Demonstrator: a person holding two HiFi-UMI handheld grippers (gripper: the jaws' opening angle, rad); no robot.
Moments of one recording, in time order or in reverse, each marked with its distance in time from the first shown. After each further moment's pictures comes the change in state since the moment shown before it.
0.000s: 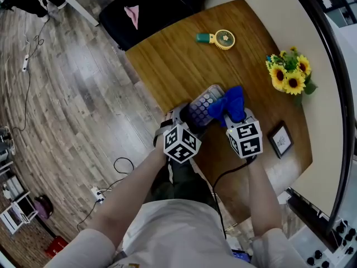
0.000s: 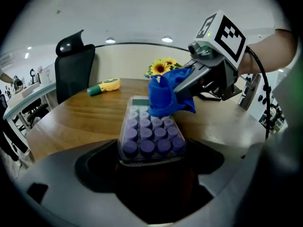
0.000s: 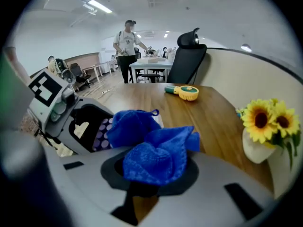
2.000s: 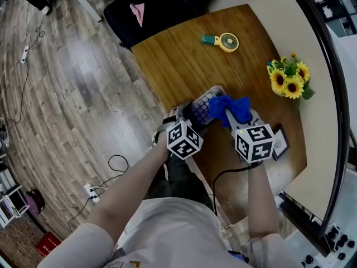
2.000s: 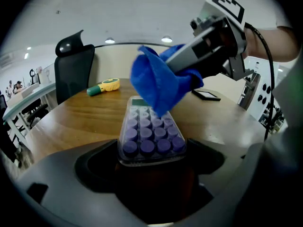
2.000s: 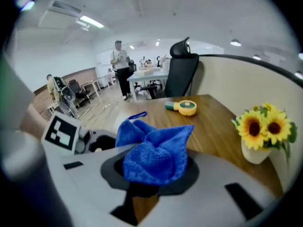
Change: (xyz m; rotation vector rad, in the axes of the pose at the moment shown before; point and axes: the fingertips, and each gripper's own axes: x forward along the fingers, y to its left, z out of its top) left arm 0.000 0.000 0.001 0.004 0.000 -0.003; right arm -0.040 0.011 0.051 0.121 -0.114 0.036
